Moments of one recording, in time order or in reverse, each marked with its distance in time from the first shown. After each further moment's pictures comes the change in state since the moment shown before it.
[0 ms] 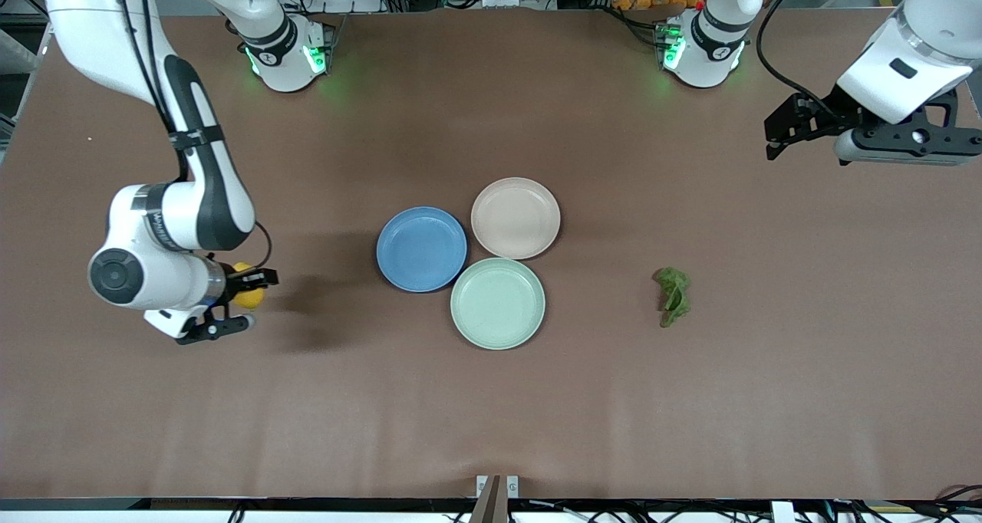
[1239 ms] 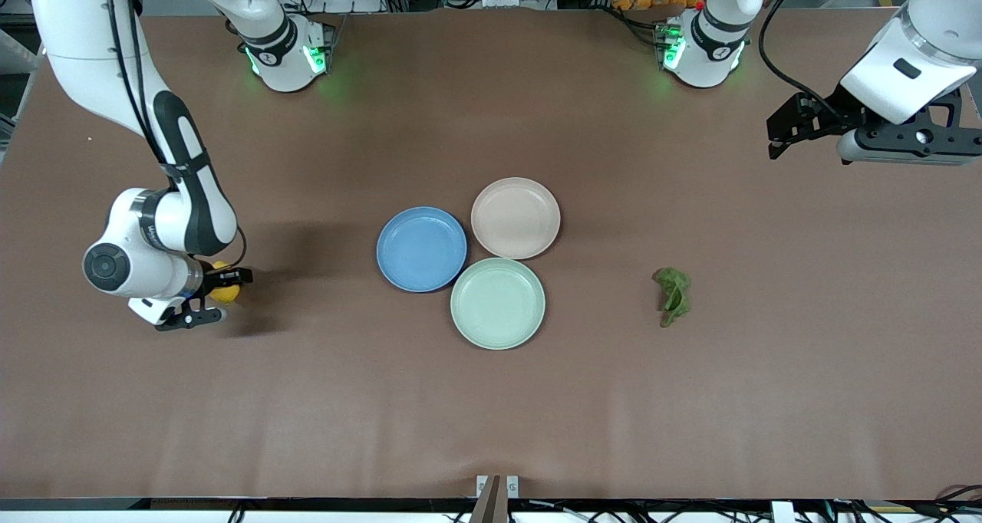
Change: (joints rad) left arm -0.003 0.003 0.015 0.010 0.000 -0.007 0.000; right arm -0.080 0.063 -0.030 -0.202 0.001 0.294 -0.064
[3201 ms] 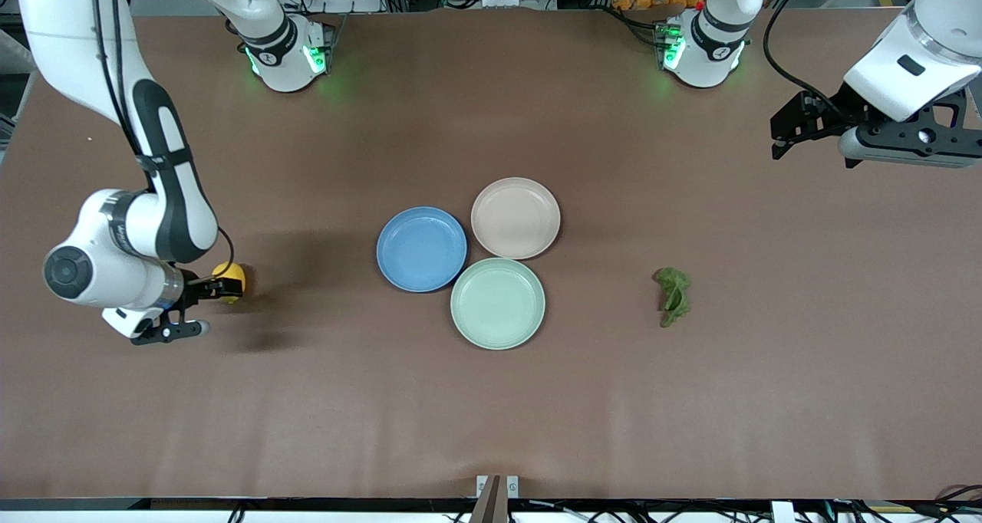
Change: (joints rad) left arm 0.000 0.003 0.004 0.008 0.000 0.008 0.056; right arm 0.000 -0.061 -0.001 0.132 0.050 -0.151 0.012
